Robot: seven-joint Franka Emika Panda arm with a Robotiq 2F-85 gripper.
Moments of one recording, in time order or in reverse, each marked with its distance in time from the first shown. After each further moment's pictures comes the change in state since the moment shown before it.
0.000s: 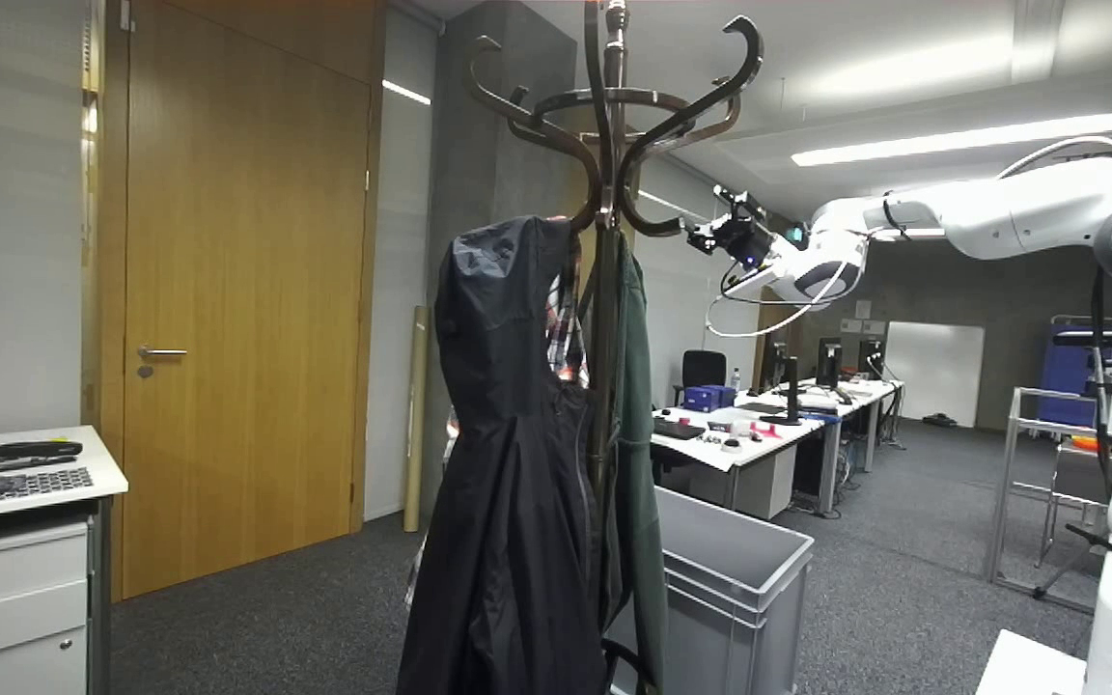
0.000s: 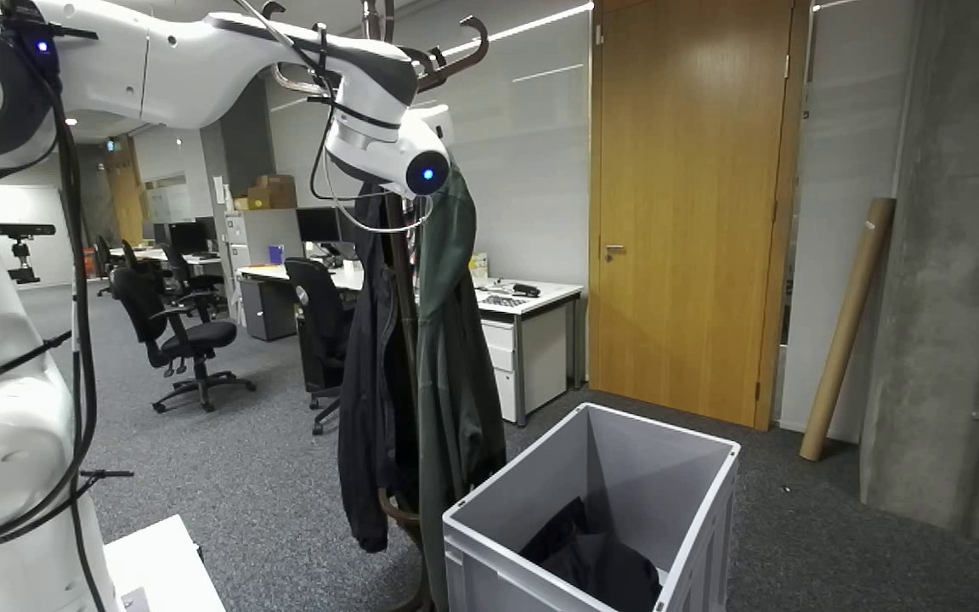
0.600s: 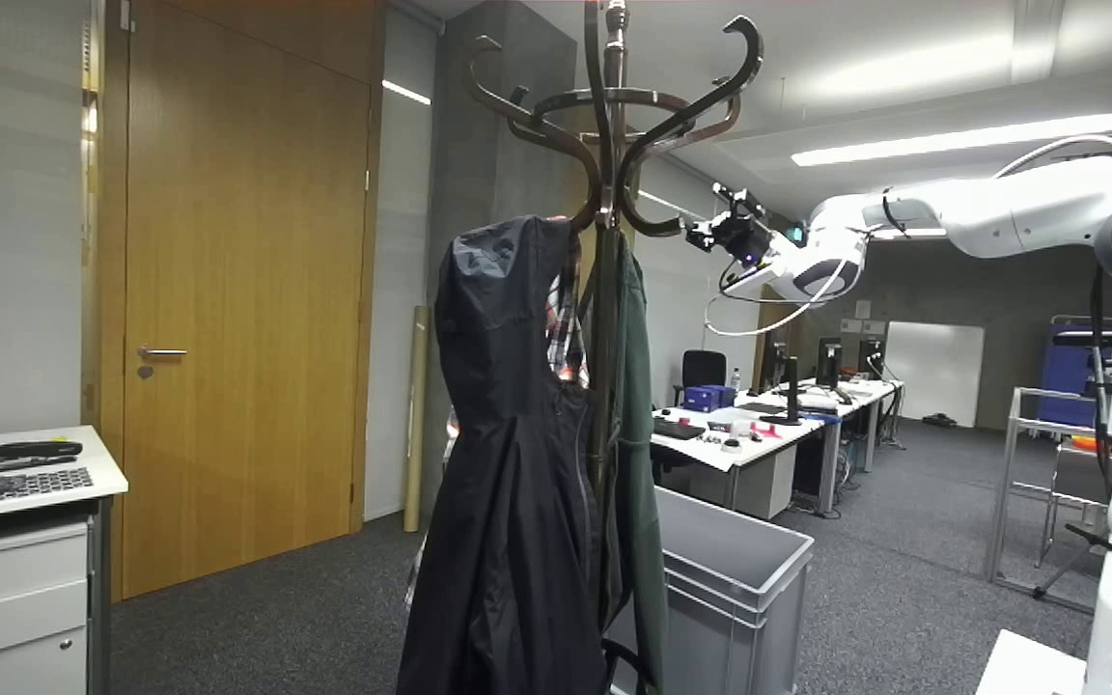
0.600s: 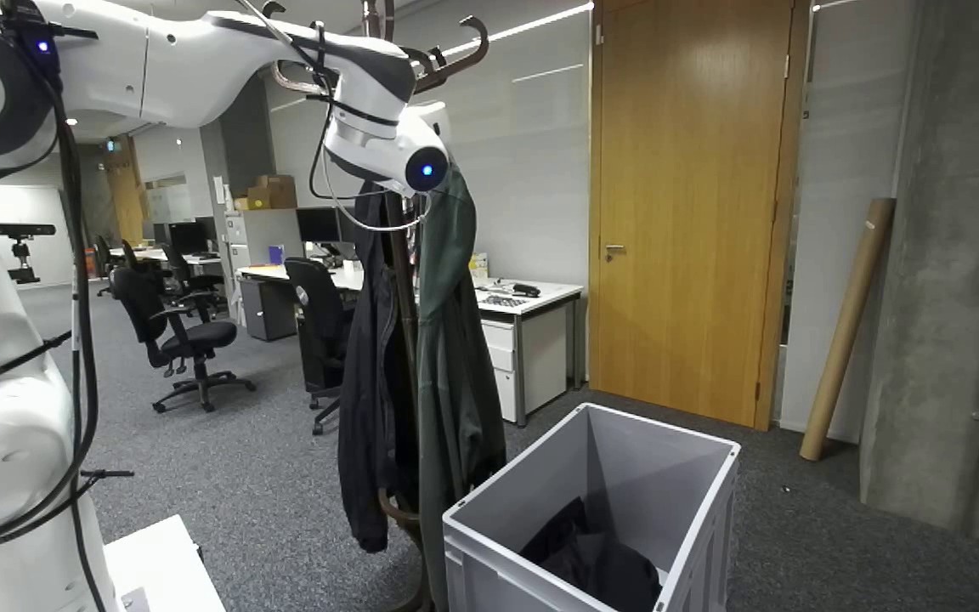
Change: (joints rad) arm 0.003 0.000 0.007 0.011 -0.014 0.000 0.000
